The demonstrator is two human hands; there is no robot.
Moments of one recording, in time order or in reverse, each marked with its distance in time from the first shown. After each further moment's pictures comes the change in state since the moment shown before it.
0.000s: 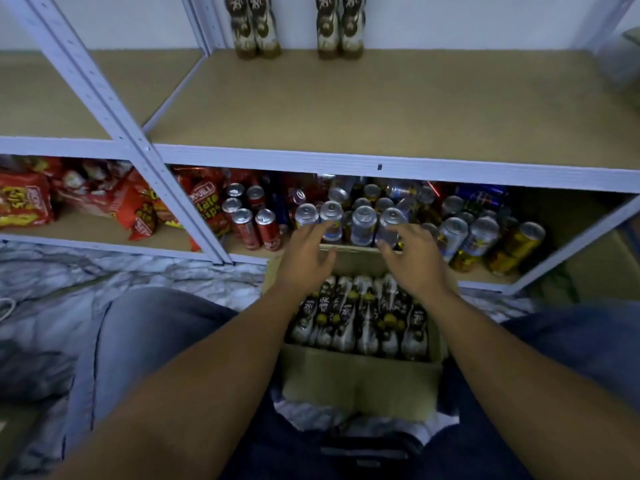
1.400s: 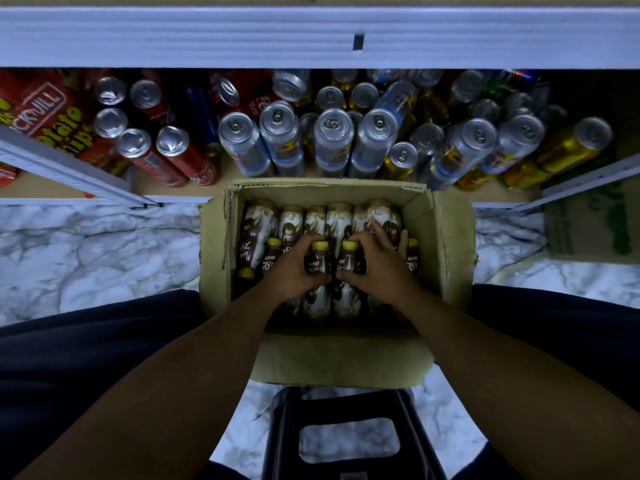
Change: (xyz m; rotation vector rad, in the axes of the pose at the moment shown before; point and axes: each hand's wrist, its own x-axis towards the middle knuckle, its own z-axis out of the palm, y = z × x) left_hand -0.003 -0.117 0.167 -0.379 -0.673 -0.443; right_hand -0.033 0.124 0.143 -0.059 -0.536 0.167
